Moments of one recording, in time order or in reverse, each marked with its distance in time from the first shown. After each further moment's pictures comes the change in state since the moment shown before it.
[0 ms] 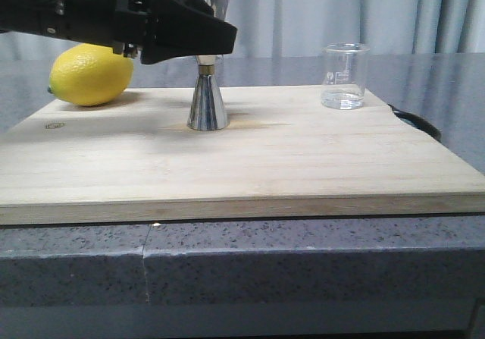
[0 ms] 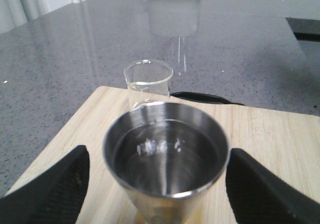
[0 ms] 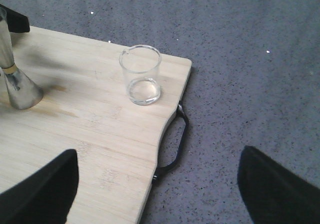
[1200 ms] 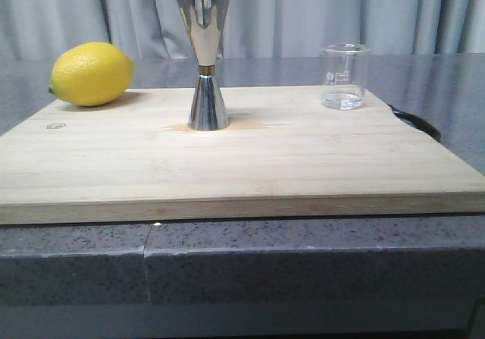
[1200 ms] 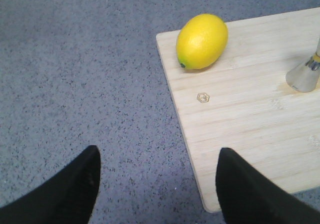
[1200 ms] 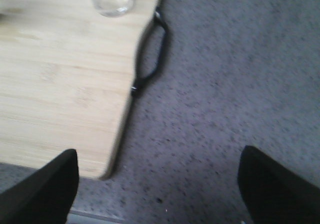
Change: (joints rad) left arm 0.000 -1.050 0.139 1.753 -0.085 -2.258; right arm 0.000 0.000 0.000 -0.095 0.313 0.204
